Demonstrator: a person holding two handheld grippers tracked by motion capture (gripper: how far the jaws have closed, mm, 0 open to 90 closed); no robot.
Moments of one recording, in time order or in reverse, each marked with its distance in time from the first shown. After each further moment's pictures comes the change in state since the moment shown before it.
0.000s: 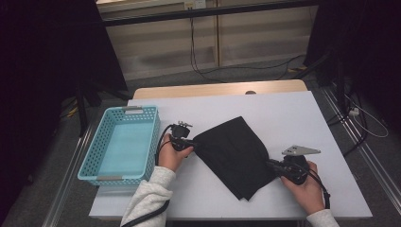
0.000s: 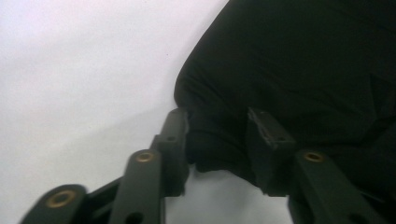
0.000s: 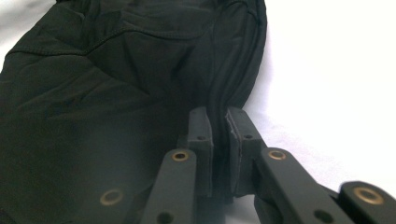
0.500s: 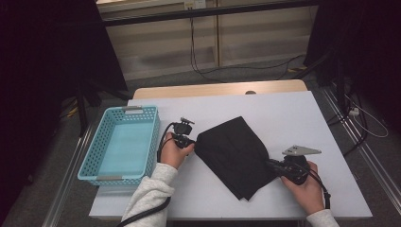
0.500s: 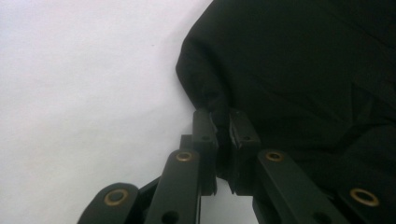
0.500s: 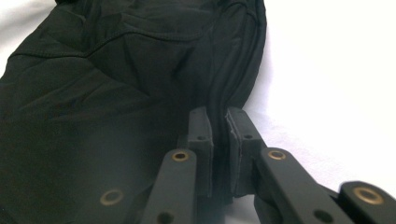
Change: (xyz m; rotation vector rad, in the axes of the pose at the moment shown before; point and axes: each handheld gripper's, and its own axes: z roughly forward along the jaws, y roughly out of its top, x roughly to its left) left arm -0.002 0.014 -0.001 0.098 -0.032 -0.069; right arm -0.001 -0.001 0.000 -0.009 0.004 0.009
